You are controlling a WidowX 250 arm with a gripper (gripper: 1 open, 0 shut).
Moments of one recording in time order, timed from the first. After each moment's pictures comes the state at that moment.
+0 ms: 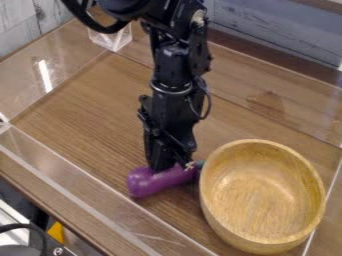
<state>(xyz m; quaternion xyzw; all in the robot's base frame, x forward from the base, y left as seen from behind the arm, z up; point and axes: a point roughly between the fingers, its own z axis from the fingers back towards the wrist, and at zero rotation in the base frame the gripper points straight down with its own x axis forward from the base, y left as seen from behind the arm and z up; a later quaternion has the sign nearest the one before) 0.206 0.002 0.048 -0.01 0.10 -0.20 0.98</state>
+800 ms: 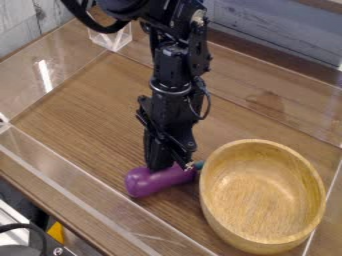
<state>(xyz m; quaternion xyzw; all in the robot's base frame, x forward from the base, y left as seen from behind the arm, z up) 0.203 0.002 0.049 -0.01 0.10 -0.19 0.98</state>
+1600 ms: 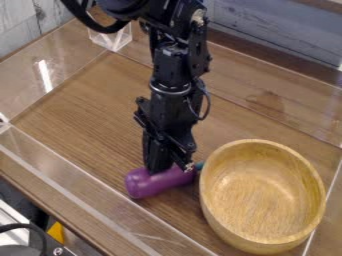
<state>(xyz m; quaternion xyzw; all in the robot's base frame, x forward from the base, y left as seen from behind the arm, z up) 0.201 0.003 0.050 -0.01 0.11 -0.18 0.98</state>
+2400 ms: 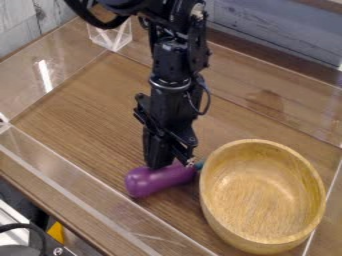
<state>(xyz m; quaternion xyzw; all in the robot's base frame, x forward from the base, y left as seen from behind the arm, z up) 0.203 0.003 0.052 -0.01 0.11 -0.17 0.98</state>
